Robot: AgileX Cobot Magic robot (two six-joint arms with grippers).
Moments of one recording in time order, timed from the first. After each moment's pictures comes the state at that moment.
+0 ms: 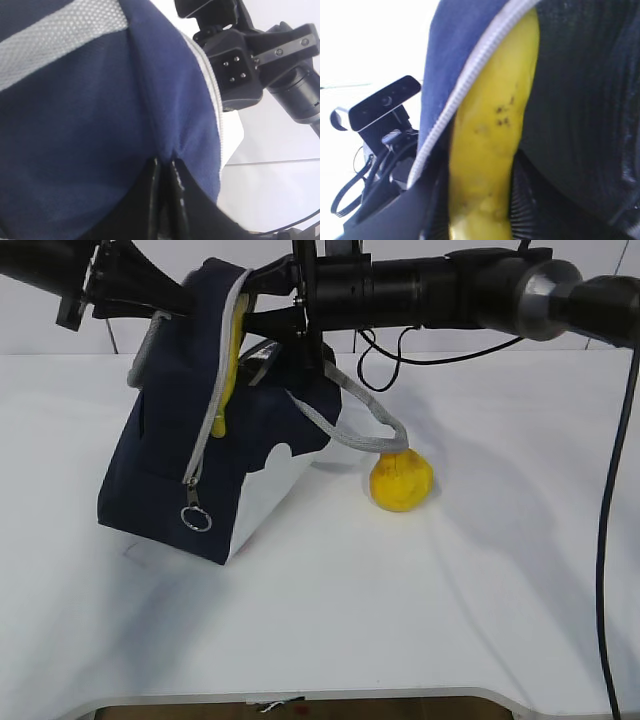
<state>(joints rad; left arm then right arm) -0.08 1.89 -1.62 -1.10 1.21 0.50 0.26 2.39 -2.08 1.62 1.21 -0.26</state>
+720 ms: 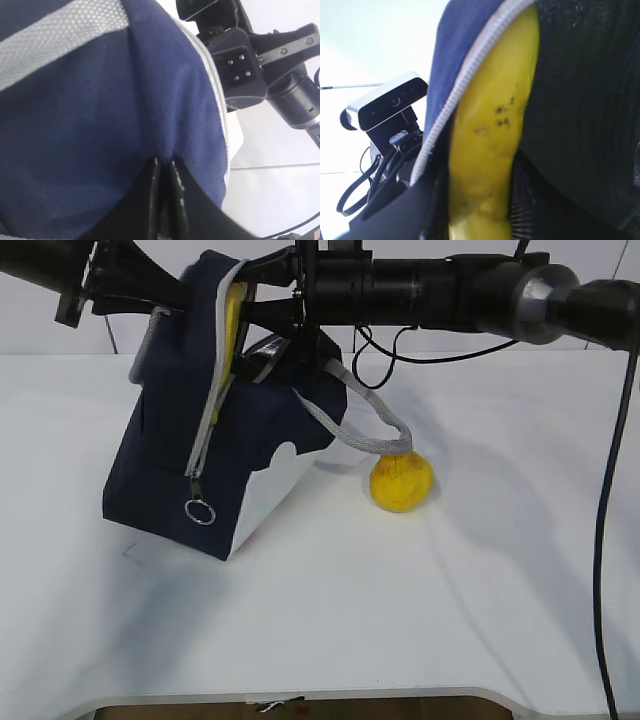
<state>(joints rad) -0.07 1.89 -1.62 -1.10 1.20 0.50 0.26 2.39 -2.08 1.69 1.20 -0.30</state>
